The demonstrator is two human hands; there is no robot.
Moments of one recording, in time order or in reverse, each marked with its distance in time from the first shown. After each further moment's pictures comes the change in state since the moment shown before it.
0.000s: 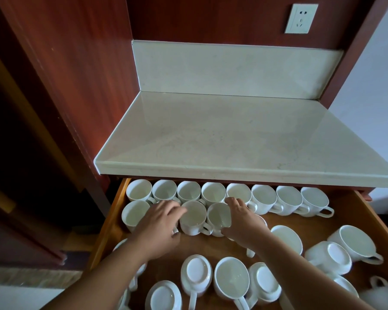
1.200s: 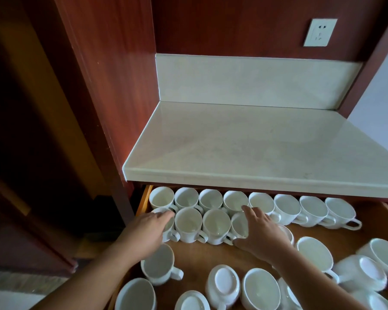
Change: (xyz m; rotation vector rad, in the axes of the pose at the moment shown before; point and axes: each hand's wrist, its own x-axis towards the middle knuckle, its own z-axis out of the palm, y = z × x) left_hand -0.037 -0.058 -0.052 0.070 -0.145 -0.214; right_hand -0.005 -0.026 0.010 -0.077 0.076 -0.008
